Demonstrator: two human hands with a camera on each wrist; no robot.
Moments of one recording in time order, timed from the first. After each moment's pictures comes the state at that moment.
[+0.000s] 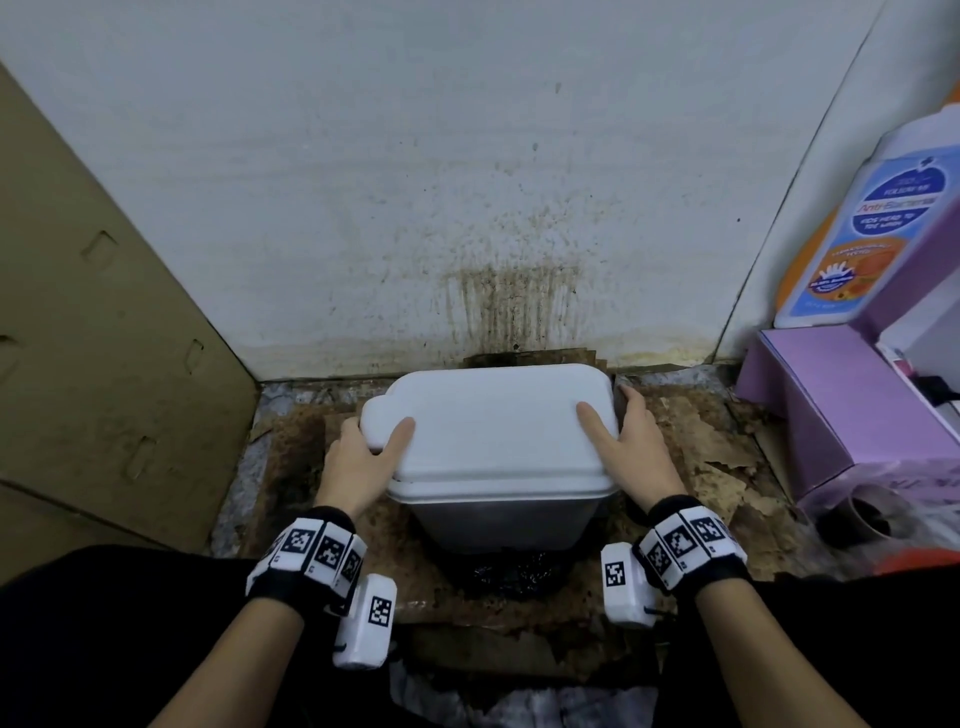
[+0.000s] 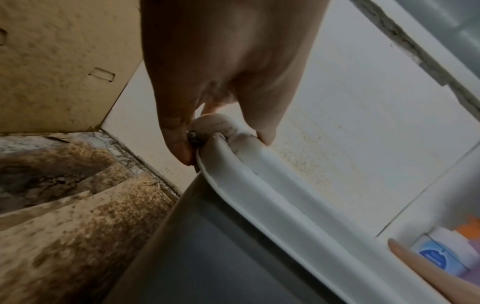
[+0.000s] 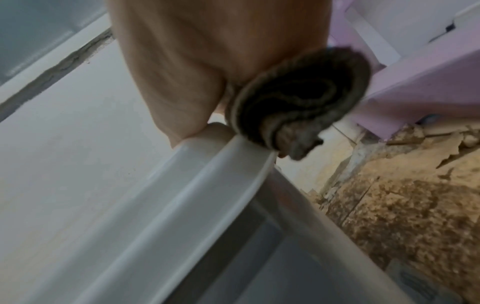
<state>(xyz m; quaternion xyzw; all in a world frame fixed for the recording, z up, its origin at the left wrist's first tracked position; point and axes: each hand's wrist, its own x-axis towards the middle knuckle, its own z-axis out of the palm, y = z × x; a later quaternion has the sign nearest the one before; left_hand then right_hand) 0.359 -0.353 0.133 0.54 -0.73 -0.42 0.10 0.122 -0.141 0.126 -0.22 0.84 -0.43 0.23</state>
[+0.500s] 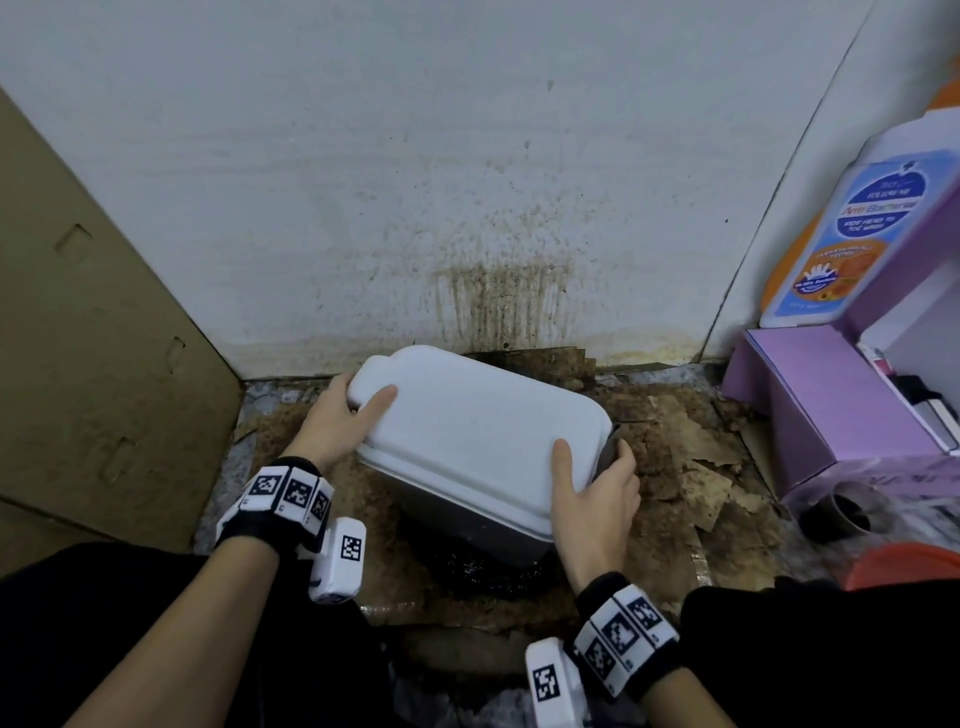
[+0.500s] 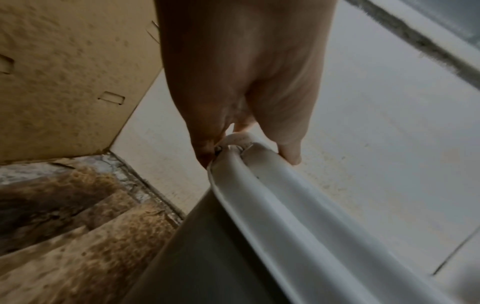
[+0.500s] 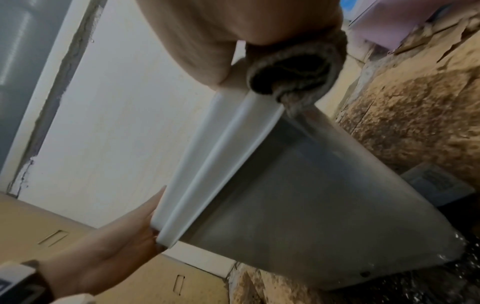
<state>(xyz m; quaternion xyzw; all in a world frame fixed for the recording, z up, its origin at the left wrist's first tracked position) 0.342 -0.396 0.155 0.47 -0.75 -0.46 0.11 0.218 -0.143 0.128 -0.05 0.85 -0.50 0.13</state>
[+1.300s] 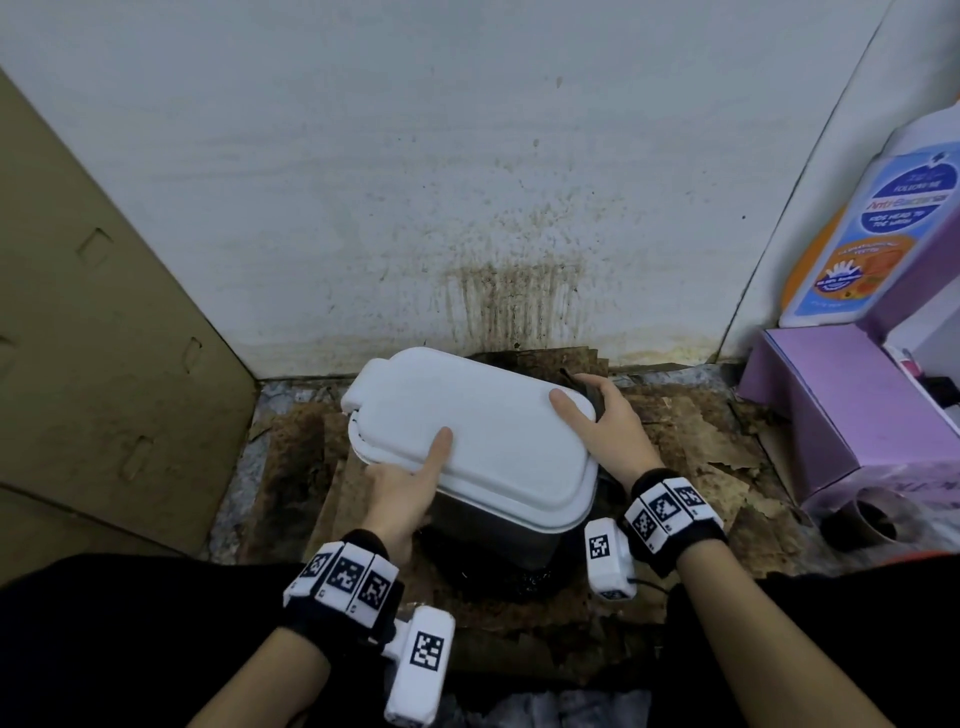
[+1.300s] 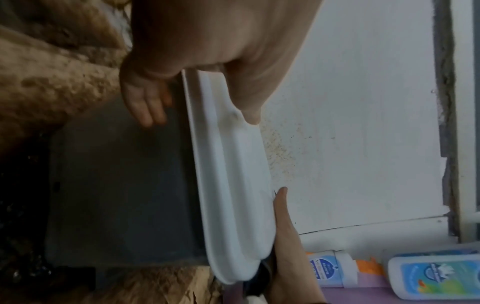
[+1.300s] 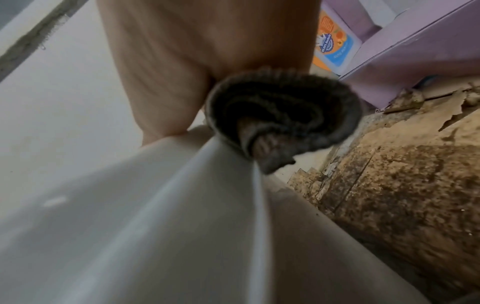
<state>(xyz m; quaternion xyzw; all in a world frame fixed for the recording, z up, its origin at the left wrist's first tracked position) 0.330 -0.295 0.123 0.53 -0.54 -0.63 0.18 0.116 -0.165 0.137 -0.24 0.78 -0.49 0.30</state>
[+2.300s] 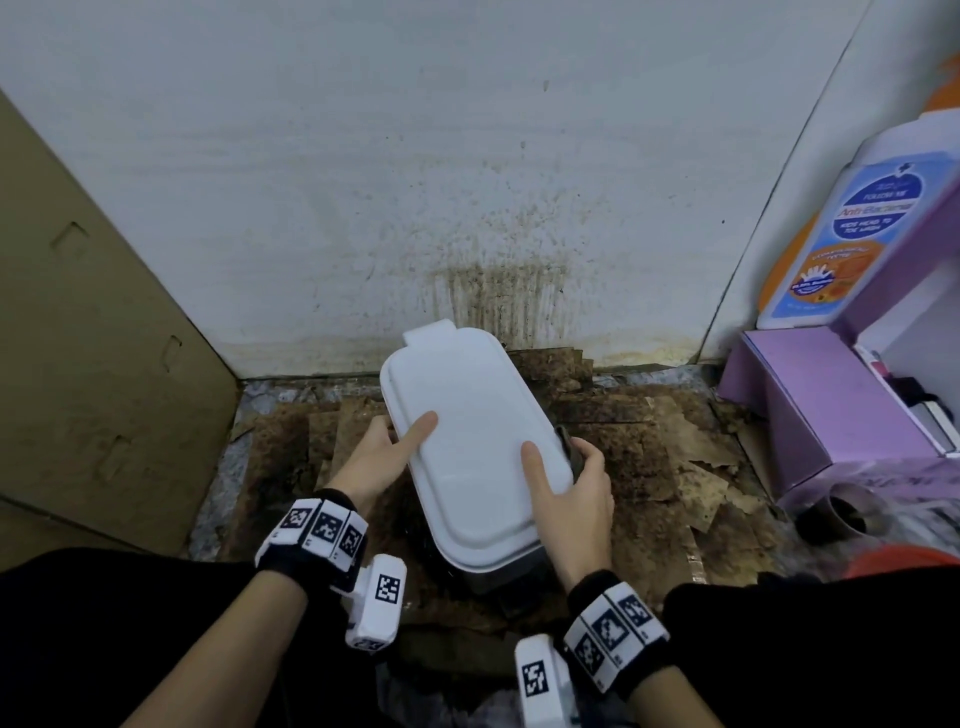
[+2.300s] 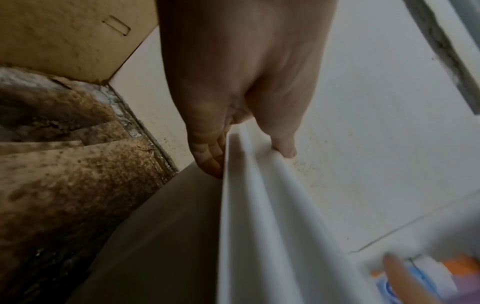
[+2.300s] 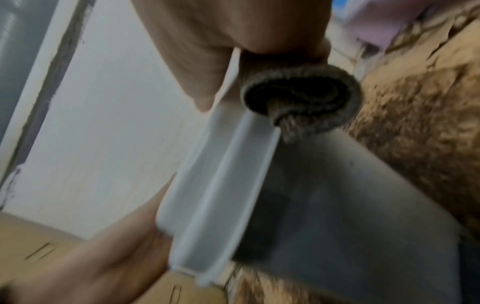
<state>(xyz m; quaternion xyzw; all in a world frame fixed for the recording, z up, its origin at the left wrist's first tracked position) 0.326 -0.352 0.119 0.46 -0.63 -0.62 0.08 0.218 -0.143 0.125 -0.08 0.82 -0.53 0.21</state>
